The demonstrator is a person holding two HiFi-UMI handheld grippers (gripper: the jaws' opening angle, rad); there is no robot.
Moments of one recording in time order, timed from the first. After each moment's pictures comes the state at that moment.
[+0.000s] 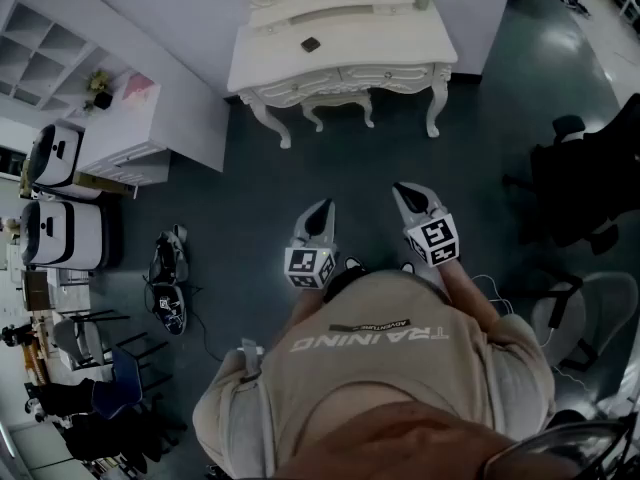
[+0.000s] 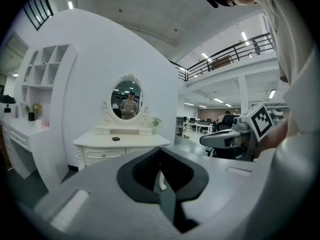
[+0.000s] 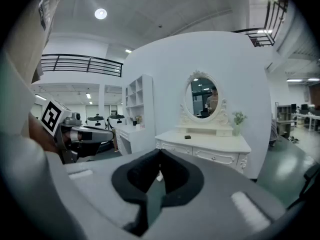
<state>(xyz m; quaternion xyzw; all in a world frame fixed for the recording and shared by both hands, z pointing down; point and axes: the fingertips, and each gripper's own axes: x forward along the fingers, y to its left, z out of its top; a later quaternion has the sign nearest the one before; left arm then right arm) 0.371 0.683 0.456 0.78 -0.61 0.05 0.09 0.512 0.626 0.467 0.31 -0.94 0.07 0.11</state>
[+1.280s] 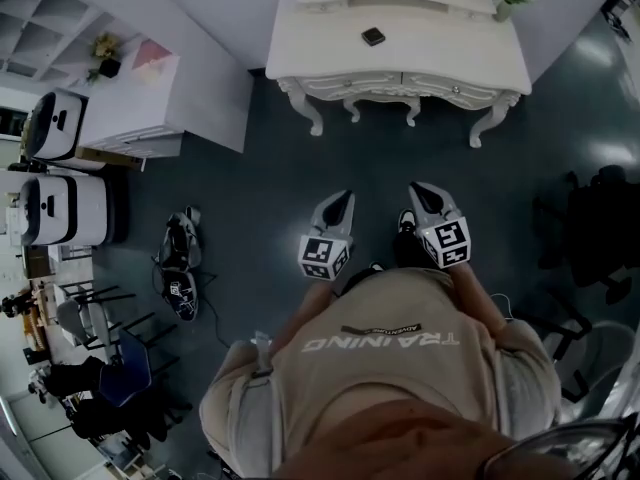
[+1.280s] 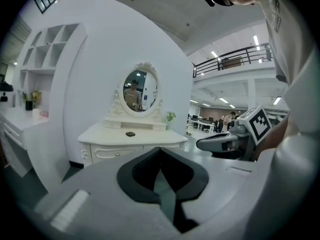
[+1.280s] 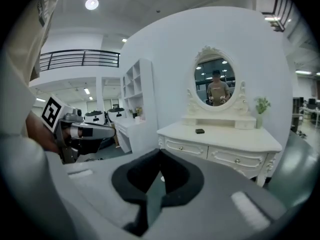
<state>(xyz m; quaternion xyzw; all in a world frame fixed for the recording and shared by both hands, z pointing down) 0.177 0.533 0.504 0.79 -0.60 0.07 0.14 0.306 0.482 0.523 0.30 -0.94 0.10 0.15</state>
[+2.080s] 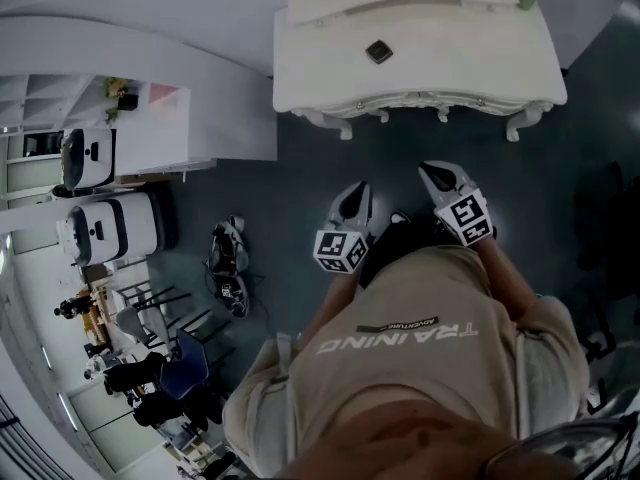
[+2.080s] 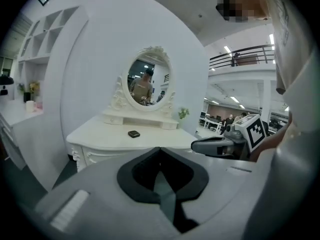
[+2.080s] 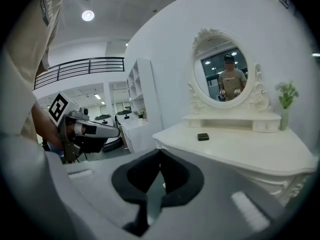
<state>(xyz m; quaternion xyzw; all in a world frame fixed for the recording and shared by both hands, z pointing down) 0.177 0.340 0.517 0.76 -0.62 0.08 0.19 0.287 0.283 0.541 0.21 -0.96 0.12 0.14</state>
